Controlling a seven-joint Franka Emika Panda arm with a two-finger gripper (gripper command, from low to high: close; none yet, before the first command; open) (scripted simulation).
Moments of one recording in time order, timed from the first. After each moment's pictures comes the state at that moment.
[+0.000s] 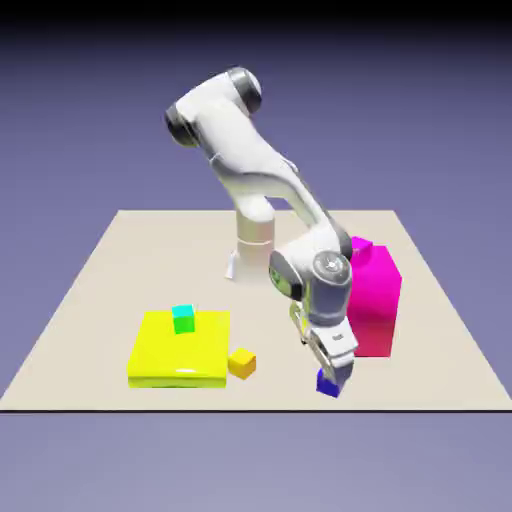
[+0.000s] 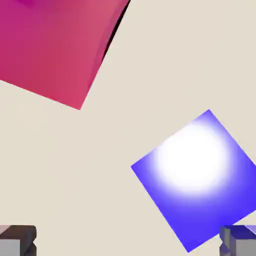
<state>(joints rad) -0.72 0.77 0.98 -2.12 -0.62 2.12 -0.69</state>
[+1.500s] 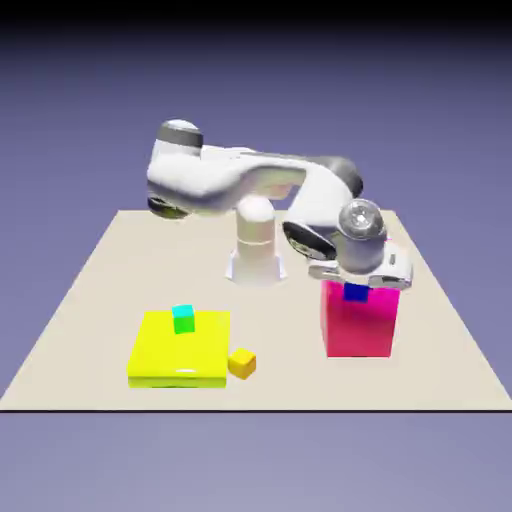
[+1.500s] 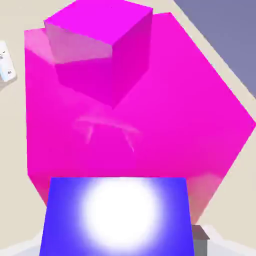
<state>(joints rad) -0.85 1.34 1.70 -1.88 -0.62 1.31 -1.05</state>
